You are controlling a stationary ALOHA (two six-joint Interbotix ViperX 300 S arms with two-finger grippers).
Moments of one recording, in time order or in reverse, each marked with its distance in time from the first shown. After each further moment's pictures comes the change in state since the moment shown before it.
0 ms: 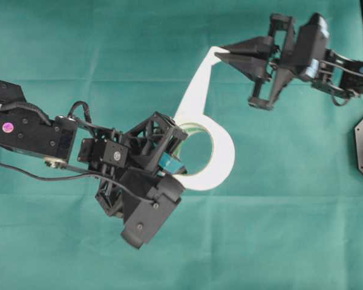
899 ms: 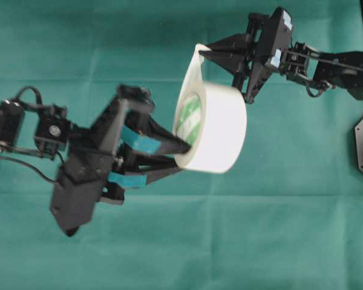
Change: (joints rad) left arm 0.025 -0.225 0.255 -0.011 -0.670 0.147; right arm -0.032 0.138 -0.080 -0.005 0.087 0.005
